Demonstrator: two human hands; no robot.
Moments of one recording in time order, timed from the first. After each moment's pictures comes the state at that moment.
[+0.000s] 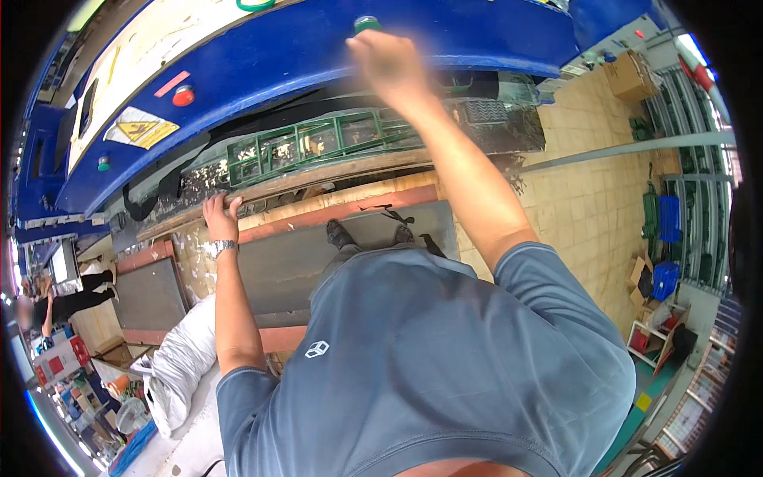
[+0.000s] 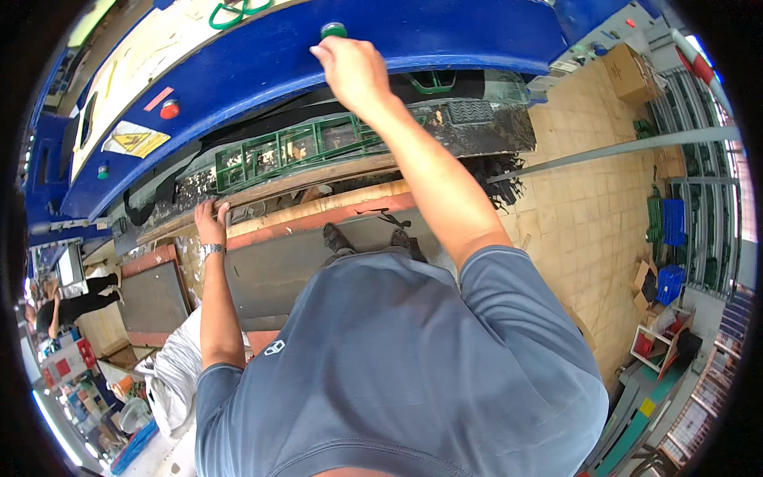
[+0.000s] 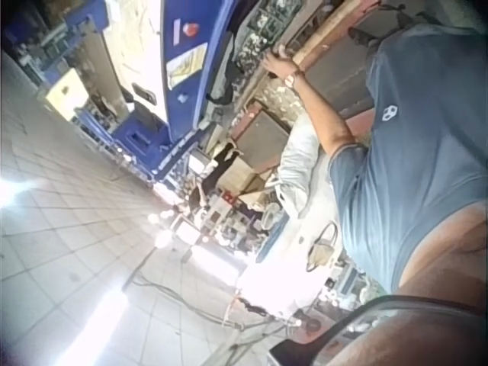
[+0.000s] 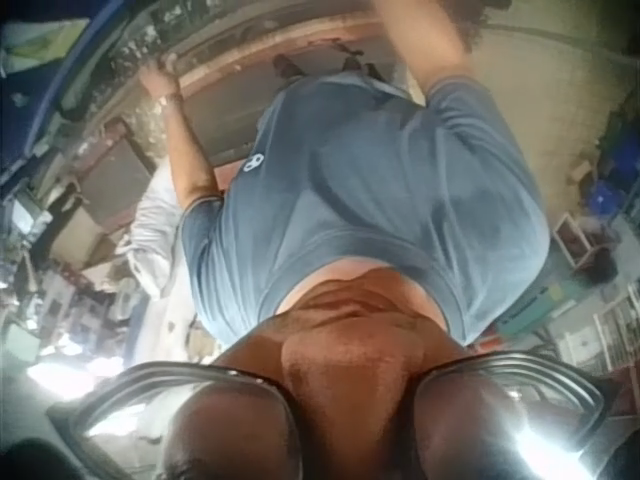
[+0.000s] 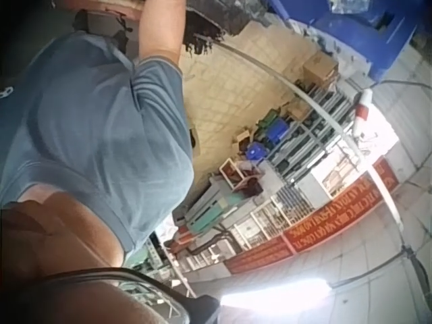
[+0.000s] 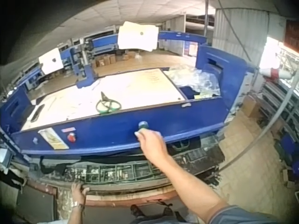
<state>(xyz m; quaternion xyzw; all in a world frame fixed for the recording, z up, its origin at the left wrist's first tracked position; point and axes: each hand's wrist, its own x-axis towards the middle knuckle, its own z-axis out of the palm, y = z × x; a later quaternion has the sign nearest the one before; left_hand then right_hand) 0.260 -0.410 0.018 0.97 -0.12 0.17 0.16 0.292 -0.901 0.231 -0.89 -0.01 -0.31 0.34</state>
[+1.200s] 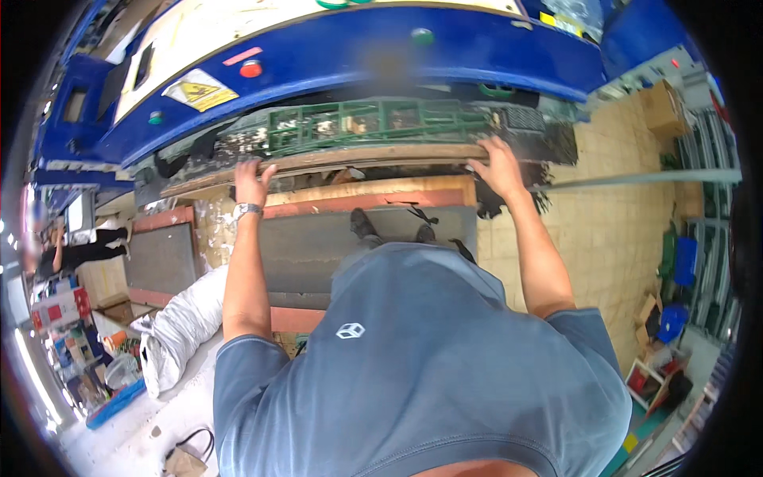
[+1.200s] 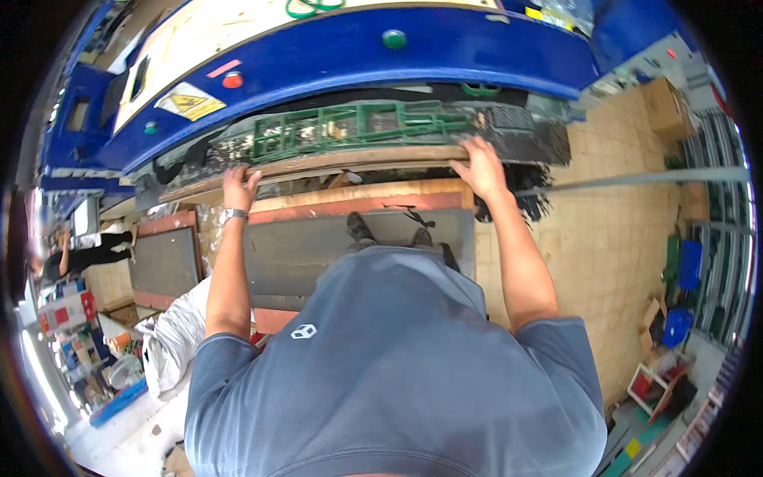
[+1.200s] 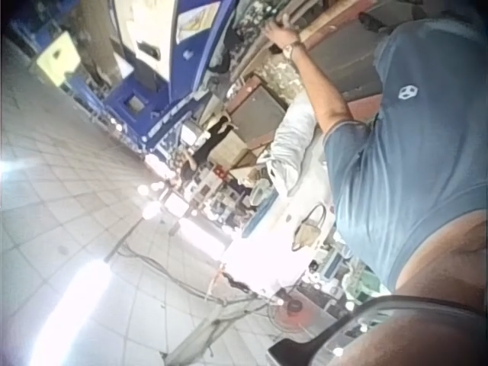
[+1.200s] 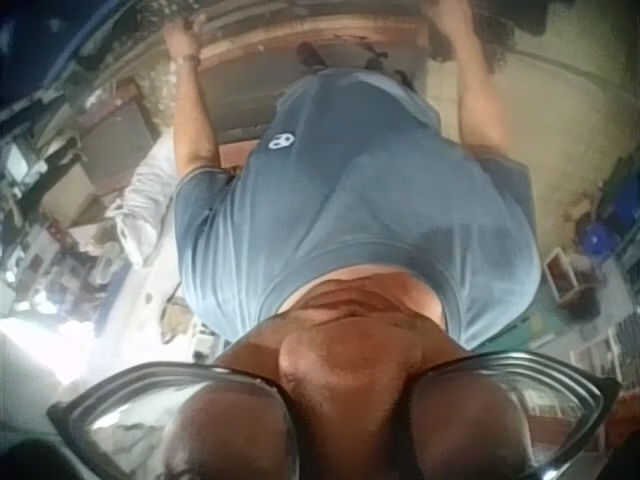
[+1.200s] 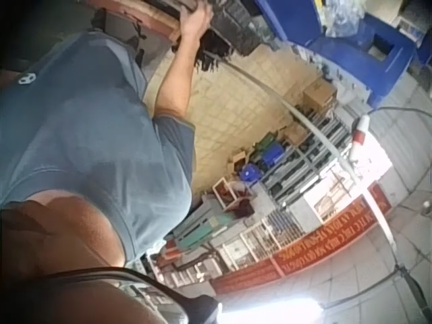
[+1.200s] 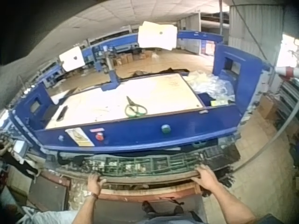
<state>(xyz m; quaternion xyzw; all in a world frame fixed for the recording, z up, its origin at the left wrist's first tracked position) 0.276 -0.403 0.027 0.97 -0.14 0.18 0.14 0.141 -1.009 0.078 -0.98 0.03 -0.04 0.21</state>
